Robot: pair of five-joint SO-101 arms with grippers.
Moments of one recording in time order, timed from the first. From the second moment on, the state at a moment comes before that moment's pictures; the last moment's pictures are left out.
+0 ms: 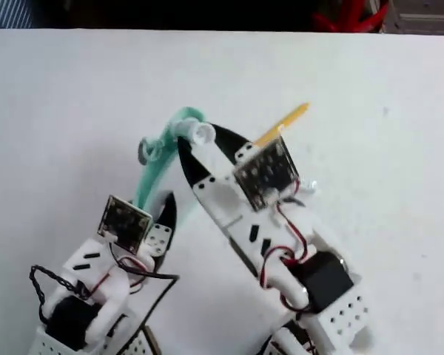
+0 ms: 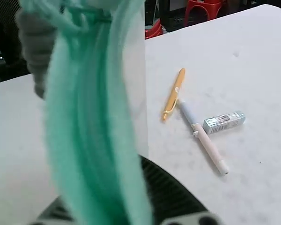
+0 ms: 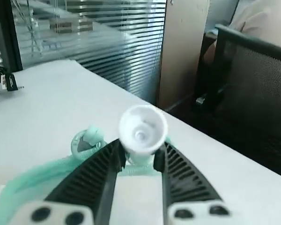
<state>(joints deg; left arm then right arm) 22.2 -104.1 78.3 59.1 -3.1 -39.9 -58.5 38.2 40.2 9.2</state>
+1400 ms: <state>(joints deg) 22.3 -104.7 78.3 60.2 -0.7 -37.5 -29.7 2.8 68.9 4.1</state>
